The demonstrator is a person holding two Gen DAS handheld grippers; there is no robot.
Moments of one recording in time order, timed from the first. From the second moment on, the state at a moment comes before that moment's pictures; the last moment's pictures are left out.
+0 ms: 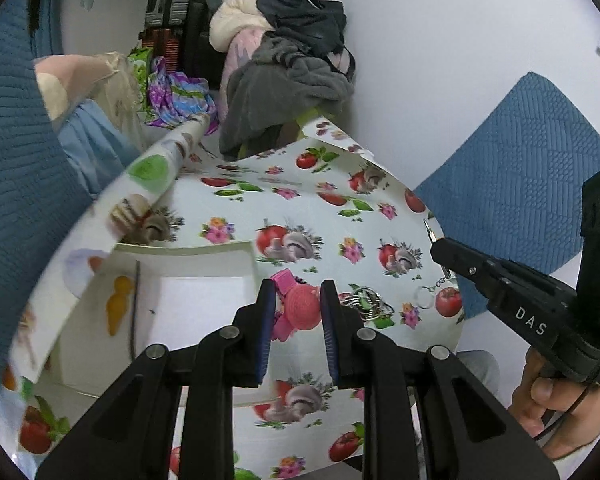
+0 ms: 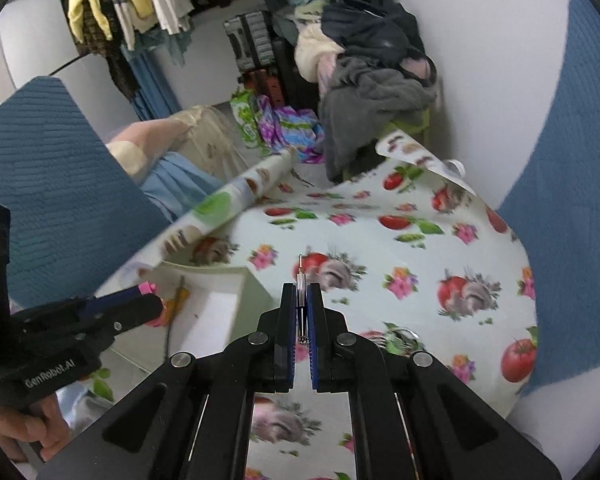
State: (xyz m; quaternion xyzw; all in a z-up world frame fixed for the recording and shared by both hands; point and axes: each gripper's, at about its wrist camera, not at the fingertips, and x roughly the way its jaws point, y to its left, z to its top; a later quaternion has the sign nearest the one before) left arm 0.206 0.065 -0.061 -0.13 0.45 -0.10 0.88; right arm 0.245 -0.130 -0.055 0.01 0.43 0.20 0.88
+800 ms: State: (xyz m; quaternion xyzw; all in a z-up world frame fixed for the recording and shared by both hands) left arm 0.188 0.145 -0.169 -0.16 0.52 -0.05 0.84; right arm 0.220 -0.010 -0.163 -0.01 0.51 0.27 0.82
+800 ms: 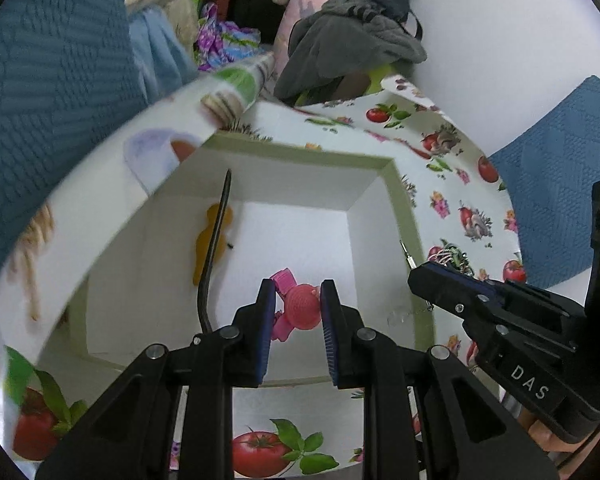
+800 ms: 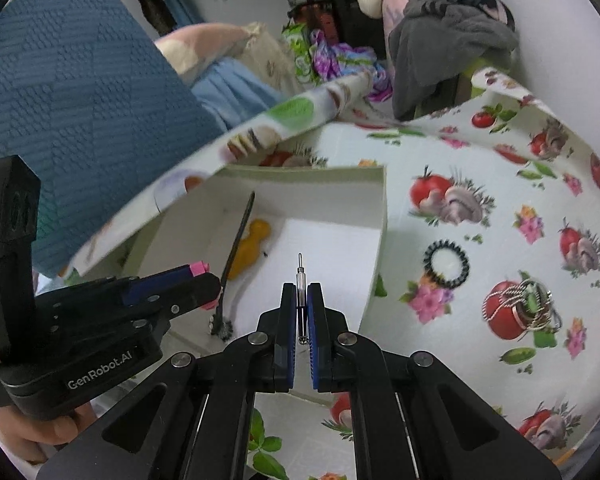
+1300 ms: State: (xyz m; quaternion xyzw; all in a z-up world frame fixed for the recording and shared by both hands) left arm 0.184 0.139 -0.145 -0.17 0.50 -0.05 0.85; right arm 0.220 -0.024 -0.131 0.01 0.49 0.31 0.82
